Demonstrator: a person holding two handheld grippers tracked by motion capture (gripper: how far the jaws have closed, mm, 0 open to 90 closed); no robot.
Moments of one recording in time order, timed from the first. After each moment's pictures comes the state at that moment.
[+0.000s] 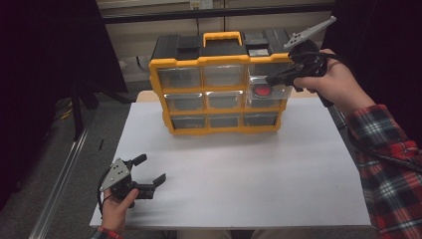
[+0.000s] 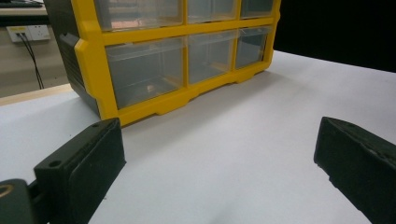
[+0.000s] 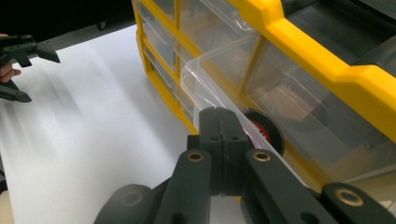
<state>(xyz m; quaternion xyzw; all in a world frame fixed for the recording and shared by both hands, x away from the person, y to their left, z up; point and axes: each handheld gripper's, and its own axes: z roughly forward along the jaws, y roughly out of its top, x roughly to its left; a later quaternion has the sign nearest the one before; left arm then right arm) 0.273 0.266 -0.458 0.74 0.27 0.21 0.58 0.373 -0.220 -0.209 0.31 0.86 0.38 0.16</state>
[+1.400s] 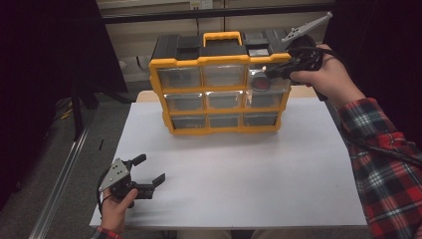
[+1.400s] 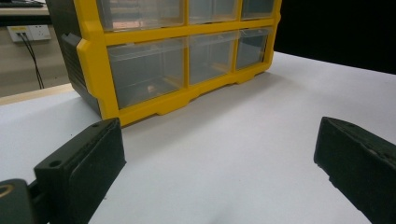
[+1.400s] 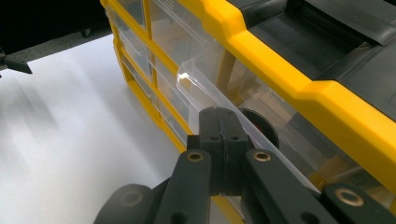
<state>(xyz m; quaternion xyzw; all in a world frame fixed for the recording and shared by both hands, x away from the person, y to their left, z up) 0.272 0.266 -0.458 0.73 0.28 0.21 0.59 0.393 -0.221 -0.212 0.32 0.85 0.38 0.18</state>
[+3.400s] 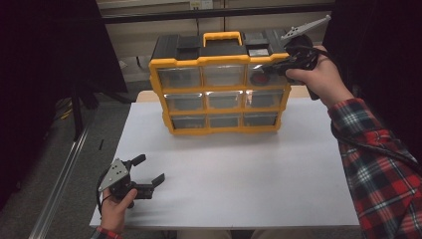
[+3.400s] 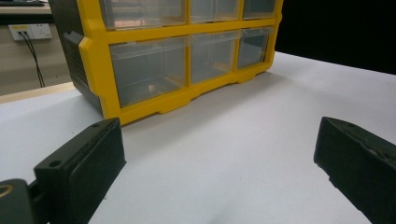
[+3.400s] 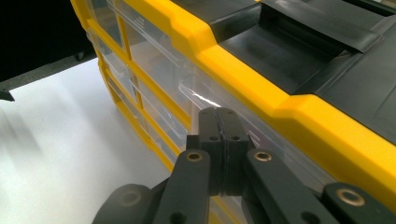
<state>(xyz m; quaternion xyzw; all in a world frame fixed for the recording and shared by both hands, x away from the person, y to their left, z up) 0.272 0.269 -0.459 0.73 0.29 0.22 0.58 0.410 -0.223 -0.224 0.34 0.82 0.42 0.20</state>
